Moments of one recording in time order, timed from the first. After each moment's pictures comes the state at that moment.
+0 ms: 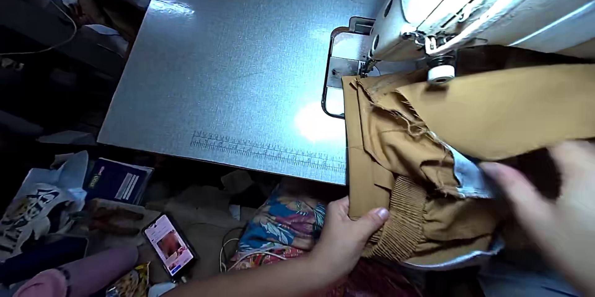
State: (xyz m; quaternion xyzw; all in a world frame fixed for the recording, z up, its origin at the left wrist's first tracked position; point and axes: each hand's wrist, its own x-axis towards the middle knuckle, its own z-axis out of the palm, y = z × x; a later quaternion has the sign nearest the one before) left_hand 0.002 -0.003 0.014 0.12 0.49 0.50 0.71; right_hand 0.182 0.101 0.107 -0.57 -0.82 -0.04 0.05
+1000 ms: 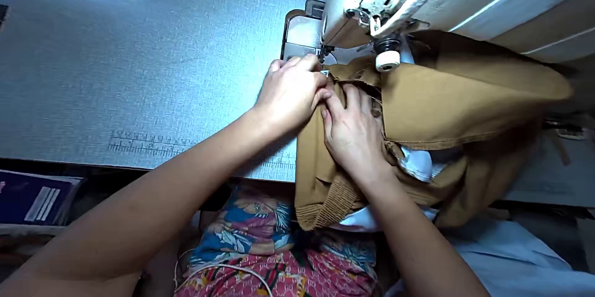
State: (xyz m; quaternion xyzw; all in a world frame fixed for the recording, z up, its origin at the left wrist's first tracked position) left_hand -0.082 0.165 0.017 0.77 0.57 0.24 0.15; right_hand 0.077 0.147 0.012 -0.53 -0.85 0.06 0.07
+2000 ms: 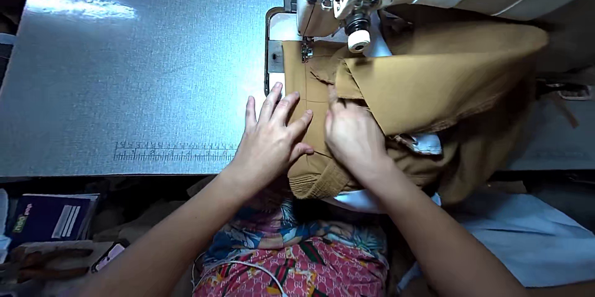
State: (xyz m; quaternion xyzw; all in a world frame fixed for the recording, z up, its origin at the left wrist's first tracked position) left_hand -0.077 0.083 -0.011 0.80 0.56 0.19 0.09; right_hand 0.083 0.129 0.034 -0.60 -0.78 0.15 -0.02
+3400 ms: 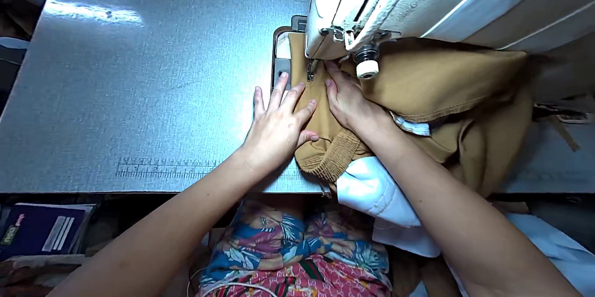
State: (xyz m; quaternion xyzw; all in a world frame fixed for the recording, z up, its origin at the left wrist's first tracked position) left_hand -0.081 0.132 0.000 0.79 0.58 0.14 0.12; right_hand 0.075 0.222 0.010 -0.52 -0.82 0.23 0.06
